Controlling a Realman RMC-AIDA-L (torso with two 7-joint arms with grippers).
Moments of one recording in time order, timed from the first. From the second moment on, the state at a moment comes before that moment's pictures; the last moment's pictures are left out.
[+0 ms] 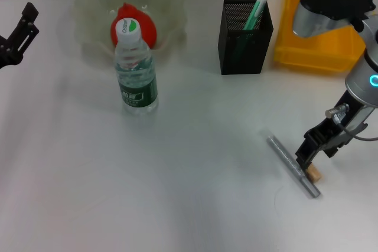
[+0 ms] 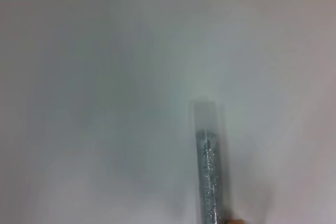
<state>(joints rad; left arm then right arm) -0.32 -2.07 1.00 0.24 0.71 1.41 -0.50 0.78 2.09 -1.36 -1.12 -2.71 -1.78 2.95</state>
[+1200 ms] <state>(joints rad) -0.30 -2.08 1.00 0.23 0.71 1.44 -0.50 0.78 2.08 -1.41 -1.04 -2.71 -1.70 2.94</state>
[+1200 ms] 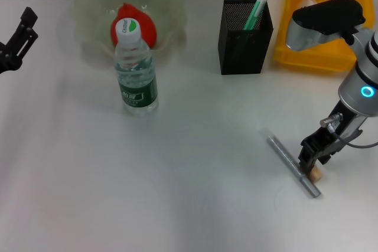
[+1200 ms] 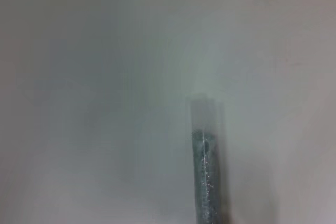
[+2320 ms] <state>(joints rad) -0.30 -2.08 1.00 0.21 0.71 1.44 -0.50 0.78 2.09 -1.42 -0.99 -2.67 -1.65 2.93</state>
